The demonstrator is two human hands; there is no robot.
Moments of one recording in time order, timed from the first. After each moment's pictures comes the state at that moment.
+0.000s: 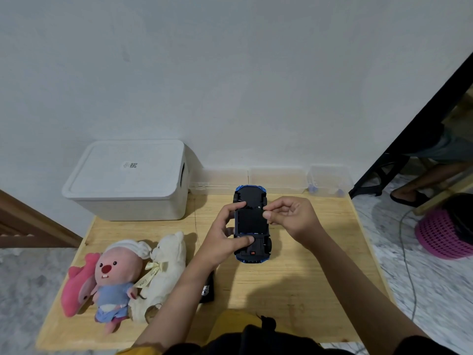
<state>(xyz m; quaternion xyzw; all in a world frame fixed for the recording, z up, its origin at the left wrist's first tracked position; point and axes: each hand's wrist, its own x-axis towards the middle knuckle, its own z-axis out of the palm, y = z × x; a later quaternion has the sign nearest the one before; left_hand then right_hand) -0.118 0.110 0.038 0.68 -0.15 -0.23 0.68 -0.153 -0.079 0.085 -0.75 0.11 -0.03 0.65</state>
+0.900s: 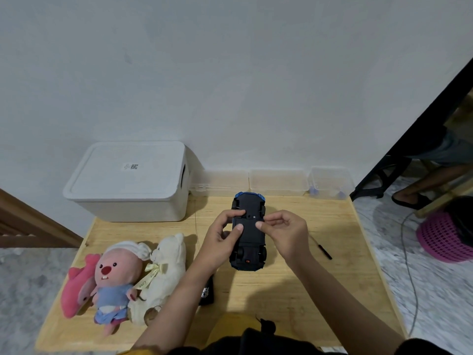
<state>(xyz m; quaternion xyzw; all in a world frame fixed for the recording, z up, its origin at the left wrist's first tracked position) -0.121 0.109 0.034 0.70 -0.12 -0.18 0.69 -0.161 -0.050 0.052 -0.74 0.24 -0.14 0.62</state>
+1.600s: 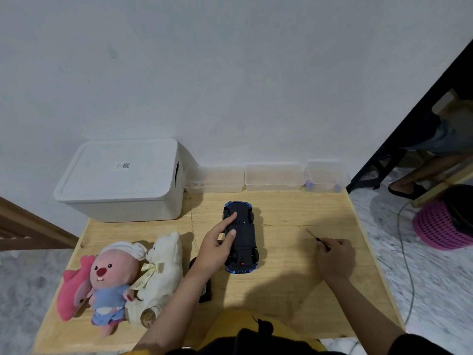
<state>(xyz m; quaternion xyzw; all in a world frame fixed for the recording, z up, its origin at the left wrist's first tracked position) -0.130 0.111 0.019 0.73 -0.07 -0.22 0.64 -0.221 -0.154 -0.055 -0.86 0.45 -0.11 0.21</state>
